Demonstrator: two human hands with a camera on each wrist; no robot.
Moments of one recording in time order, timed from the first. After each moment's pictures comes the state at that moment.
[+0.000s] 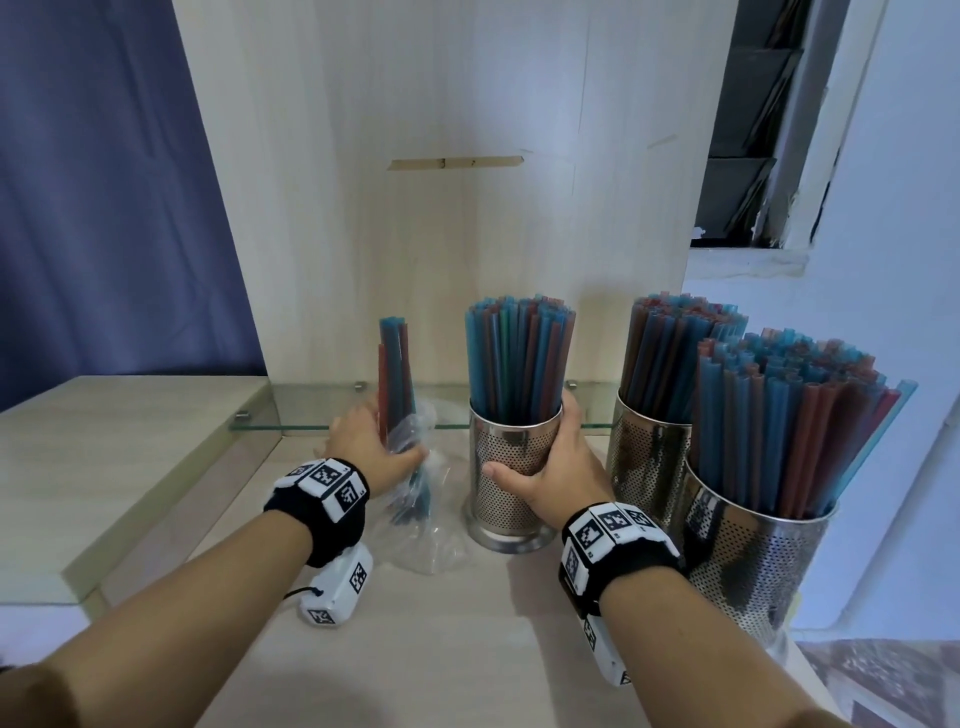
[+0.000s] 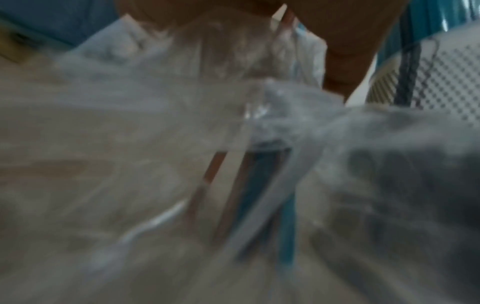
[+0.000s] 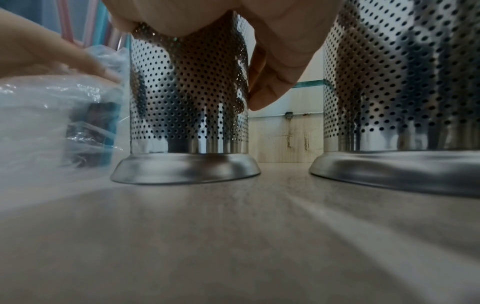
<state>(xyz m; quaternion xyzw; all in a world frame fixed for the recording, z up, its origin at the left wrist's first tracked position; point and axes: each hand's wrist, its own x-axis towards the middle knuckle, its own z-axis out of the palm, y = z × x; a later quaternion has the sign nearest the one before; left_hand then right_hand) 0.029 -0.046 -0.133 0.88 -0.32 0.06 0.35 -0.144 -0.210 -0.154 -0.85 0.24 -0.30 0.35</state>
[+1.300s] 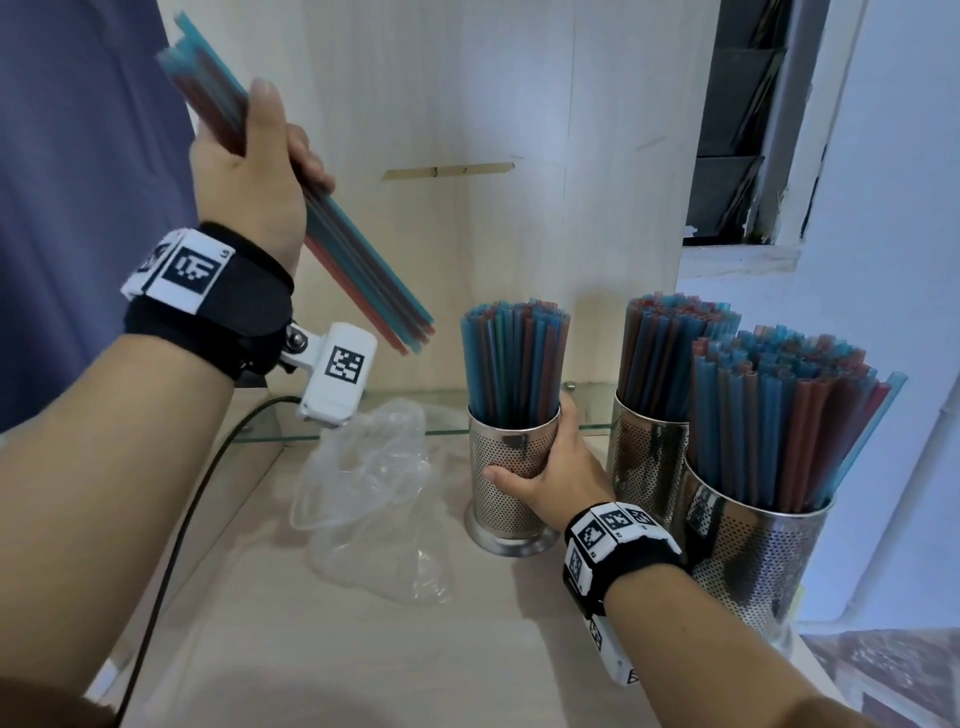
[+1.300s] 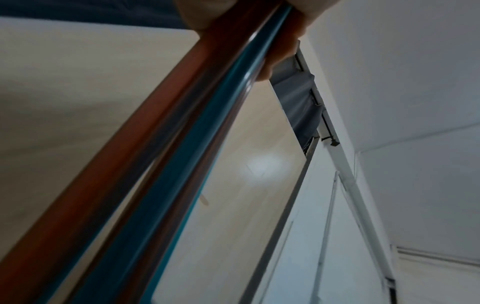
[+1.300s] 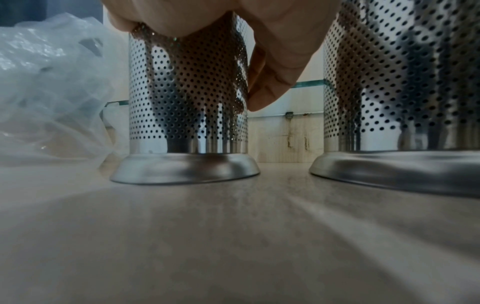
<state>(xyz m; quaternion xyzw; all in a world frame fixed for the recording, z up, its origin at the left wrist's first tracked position) 0.007 -0.029 0.087 0.41 -0.38 0.16 0.81 -0.145 -0.208 -0.152 -0.85 0.25 -0.30 0.36</state>
